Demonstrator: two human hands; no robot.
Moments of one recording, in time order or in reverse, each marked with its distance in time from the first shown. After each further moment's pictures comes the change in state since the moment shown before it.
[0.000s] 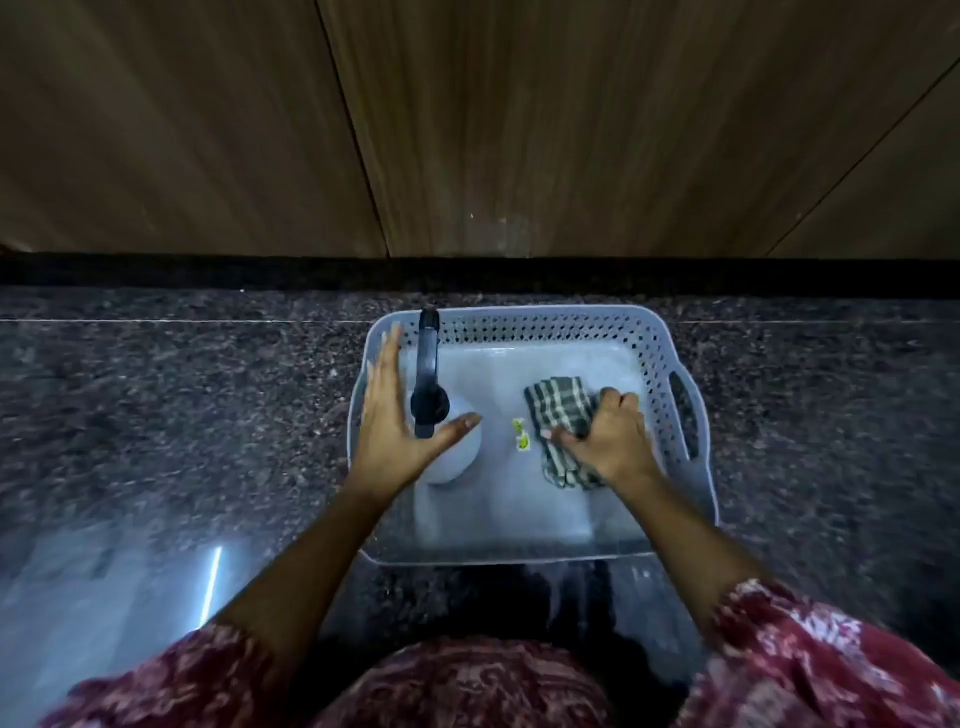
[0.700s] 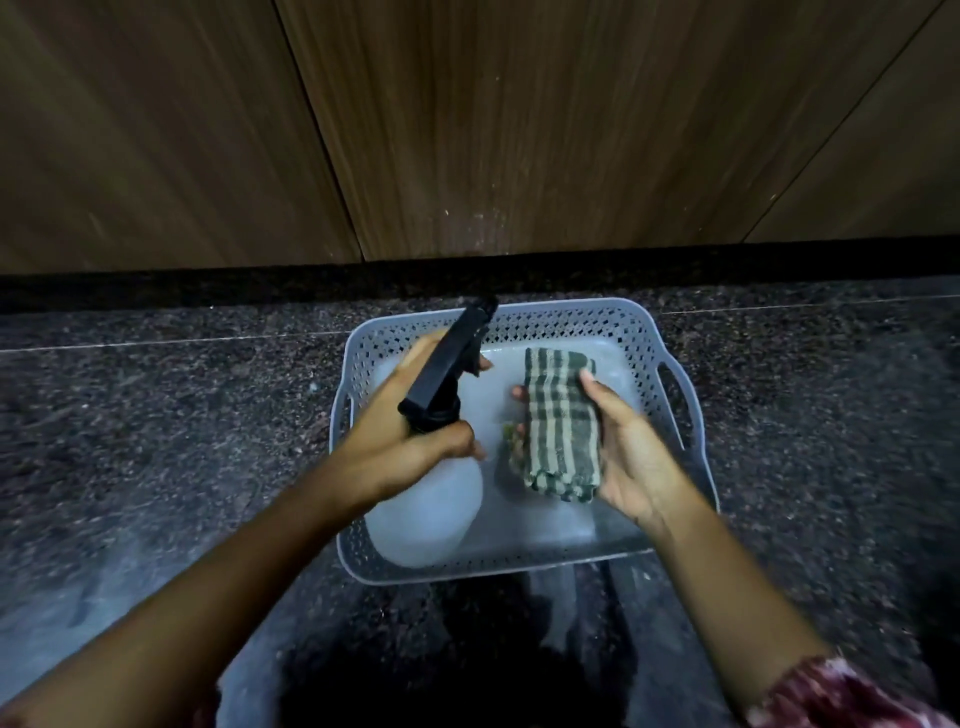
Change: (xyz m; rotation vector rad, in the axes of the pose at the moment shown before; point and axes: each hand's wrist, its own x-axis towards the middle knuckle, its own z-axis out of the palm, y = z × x) left_hand -0.005 0.083 -0.029 -0.229 -0.420 -0.017; right_hand -0.037 -0.005 -0.028 1.736 -0.571 0.051
